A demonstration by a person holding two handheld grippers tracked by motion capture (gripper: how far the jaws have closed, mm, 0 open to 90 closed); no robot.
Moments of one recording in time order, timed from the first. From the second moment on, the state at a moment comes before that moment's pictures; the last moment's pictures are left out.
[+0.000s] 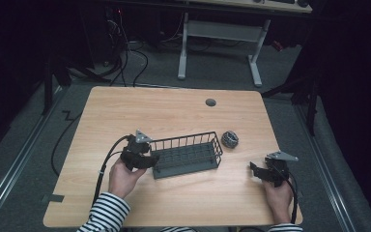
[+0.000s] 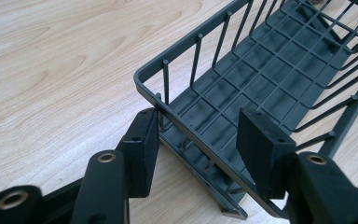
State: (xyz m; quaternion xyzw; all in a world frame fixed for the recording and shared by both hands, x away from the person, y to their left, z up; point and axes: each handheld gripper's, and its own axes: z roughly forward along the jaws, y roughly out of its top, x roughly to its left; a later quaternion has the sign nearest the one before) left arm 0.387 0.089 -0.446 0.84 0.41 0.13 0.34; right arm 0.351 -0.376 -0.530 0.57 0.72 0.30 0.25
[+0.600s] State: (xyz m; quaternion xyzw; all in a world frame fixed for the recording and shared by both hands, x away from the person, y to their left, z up) left arm 0.385 0.111 -0.431 0.80 0.43 0.13 0.39; right arm 0.351 -0.376 -0.530 0.57 0.72 0.30 0.25
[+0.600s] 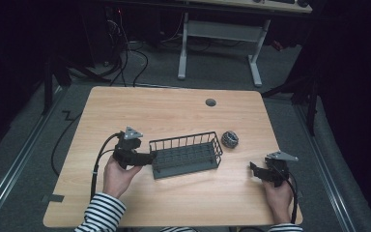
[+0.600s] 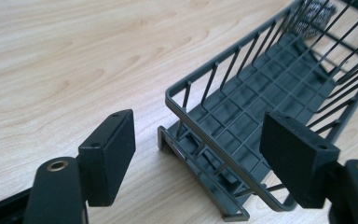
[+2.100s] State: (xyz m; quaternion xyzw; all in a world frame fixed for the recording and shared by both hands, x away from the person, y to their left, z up) left arm 0.374 0.215 -0.485 0.72 0.56 0.17 0.38; right arm 0.351 -0.376 -0.530 0.57 0.72 0.30 0.25
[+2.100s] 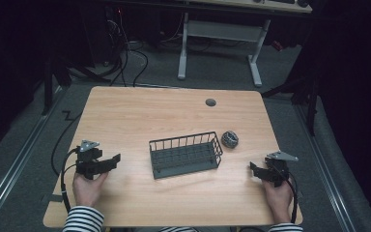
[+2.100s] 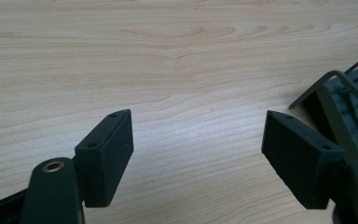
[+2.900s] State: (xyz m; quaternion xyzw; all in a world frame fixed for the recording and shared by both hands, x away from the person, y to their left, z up) left arm 0.382 0.220 -0.519 0.71 0.58 0.21 0.34; right arm 0.351 -0.376 -0.530 0.57 0.72 0.30 0.25
